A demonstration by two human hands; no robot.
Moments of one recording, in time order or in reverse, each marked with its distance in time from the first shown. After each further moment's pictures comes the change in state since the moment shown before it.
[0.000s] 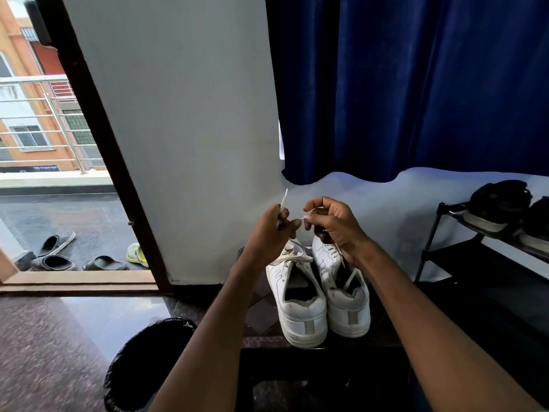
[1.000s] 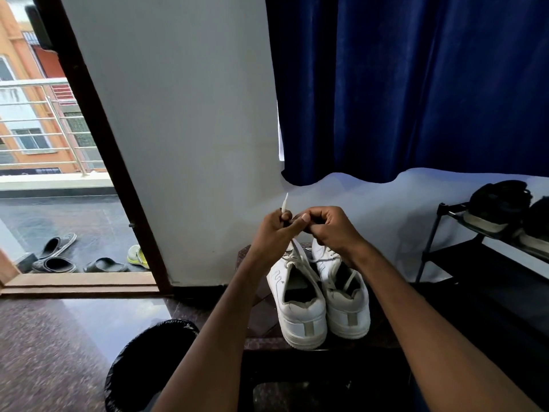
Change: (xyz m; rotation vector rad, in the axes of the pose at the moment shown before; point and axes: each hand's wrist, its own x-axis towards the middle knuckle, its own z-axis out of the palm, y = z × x) left_hand -0.009 0.017 0.009 -0.313 -0.023 -0.065; right_hand -0.003 0.001 0.006 -0.190 -0.049 -0.131
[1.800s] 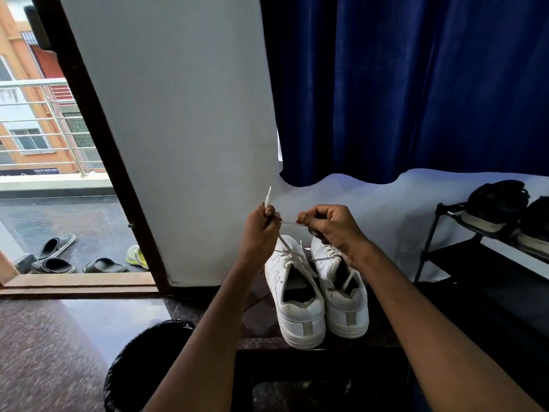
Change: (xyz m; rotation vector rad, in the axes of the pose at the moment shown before) left_hand 0.001 0.003 -0.012 0.100 0.179 0.012; right_hand -0.001 -0.001 -0.005 0.050 0.093 0.073
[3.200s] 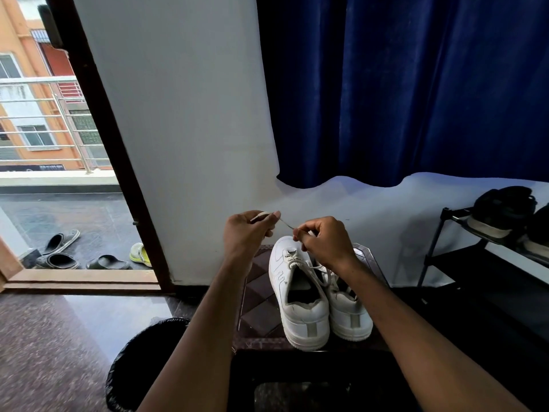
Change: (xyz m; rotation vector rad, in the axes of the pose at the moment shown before) left_hand -0.009 0.000 -0.037 0.067 0.138 -0.055; right_hand -0.003 0.021 0.028 -0.557 0.114 -0.121
